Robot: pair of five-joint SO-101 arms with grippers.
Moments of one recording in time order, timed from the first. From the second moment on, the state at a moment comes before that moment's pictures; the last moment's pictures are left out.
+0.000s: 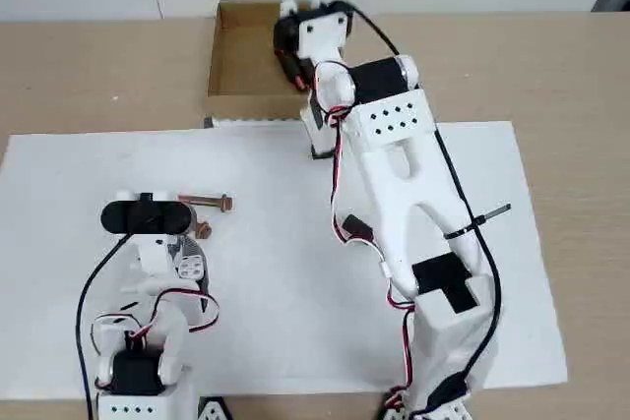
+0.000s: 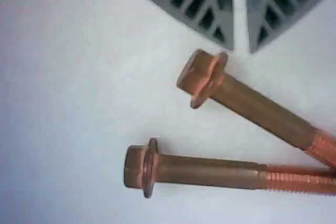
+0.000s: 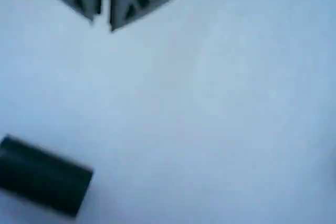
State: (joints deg) left arm -3.3 -103.6 93.1 61.9 6.1; right arm -22.5 18.6 -33.1 93.0 3.6
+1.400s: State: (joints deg) left arm -3.3 -103.6 93.1 61.9 6.1; right arm -23.5 -1.3 20.0 75.3 33.5
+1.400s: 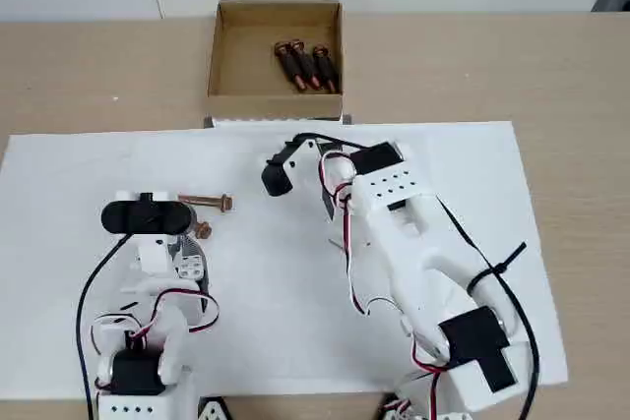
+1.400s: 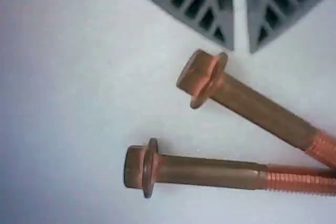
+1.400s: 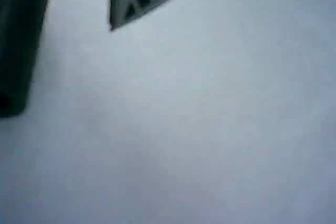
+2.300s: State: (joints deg) left arm -3.3 -103.6 93.1 61.9 6.1; right arm -18.8 9.7 17.3 70.2 36.4
